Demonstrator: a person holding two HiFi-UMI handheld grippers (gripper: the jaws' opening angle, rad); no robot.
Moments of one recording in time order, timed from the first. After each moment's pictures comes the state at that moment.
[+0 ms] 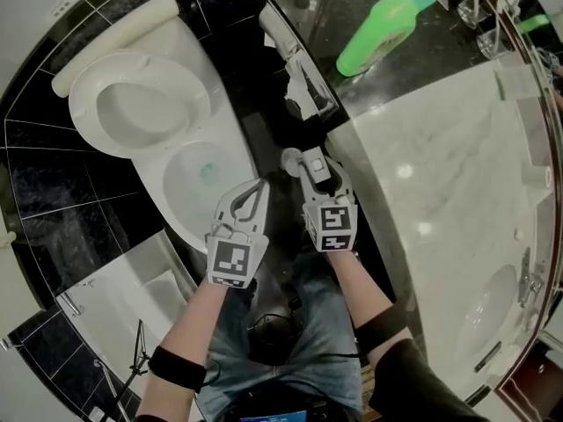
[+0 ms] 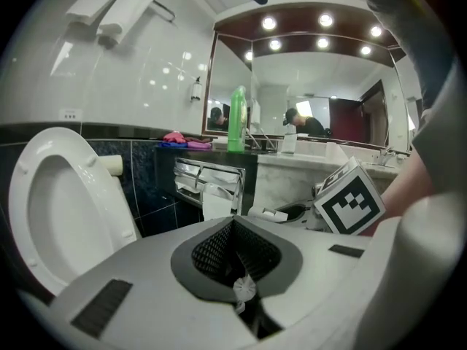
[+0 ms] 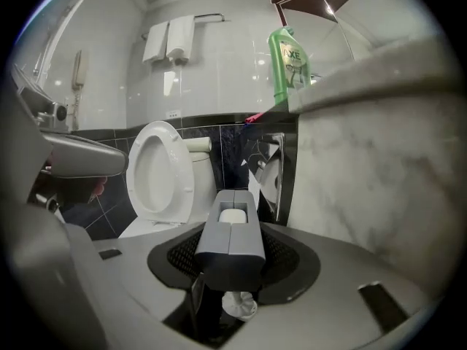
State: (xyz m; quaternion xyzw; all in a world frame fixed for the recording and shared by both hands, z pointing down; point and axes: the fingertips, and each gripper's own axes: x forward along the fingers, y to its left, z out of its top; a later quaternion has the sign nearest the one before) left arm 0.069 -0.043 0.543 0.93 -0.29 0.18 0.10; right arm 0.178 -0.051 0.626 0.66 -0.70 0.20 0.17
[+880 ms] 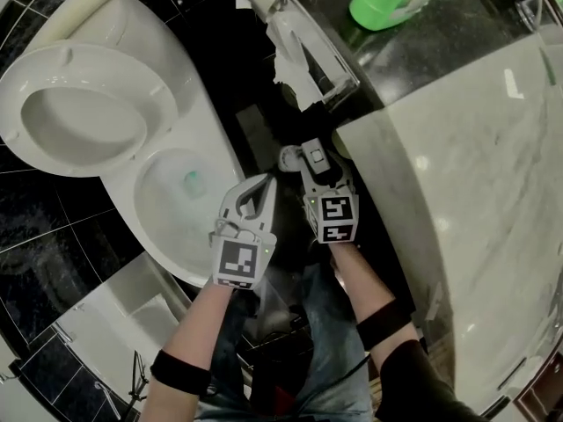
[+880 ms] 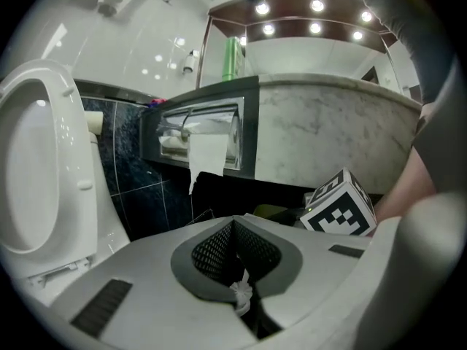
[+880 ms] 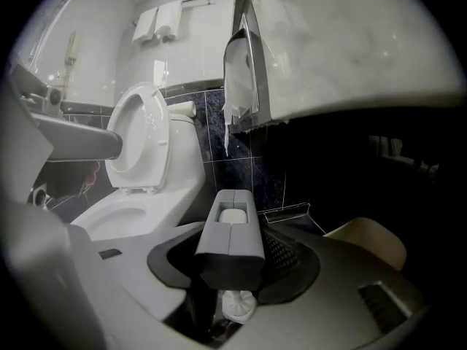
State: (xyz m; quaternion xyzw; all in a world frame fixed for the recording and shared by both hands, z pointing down) left arm 0.119 -0.061 0.712 0.94 -0.27 0.19 0.09; right arm 0.214 -0.076 0.816 0.67 -0.69 0.22 0.16
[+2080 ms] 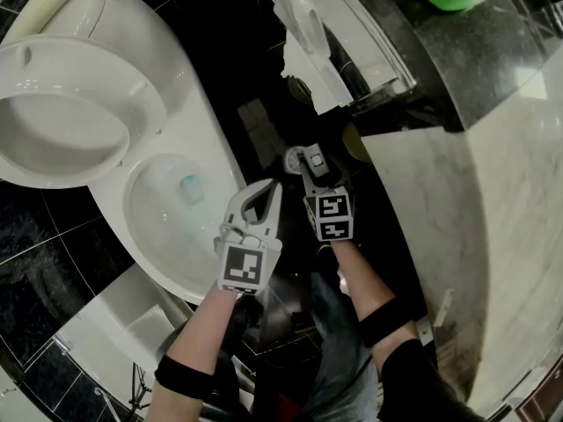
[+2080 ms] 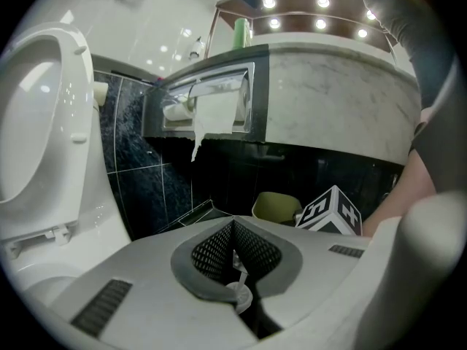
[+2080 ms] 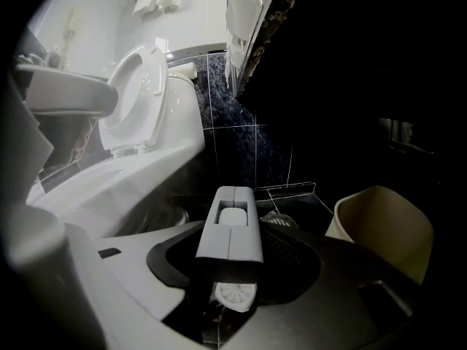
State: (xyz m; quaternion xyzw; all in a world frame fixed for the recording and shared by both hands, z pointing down) left arm 0.121 -0.073 0.792 0.94 -0.27 0.19 0.11; right arm 0.207 -0.083 0.932 0.65 -0.69 0.26 0.22
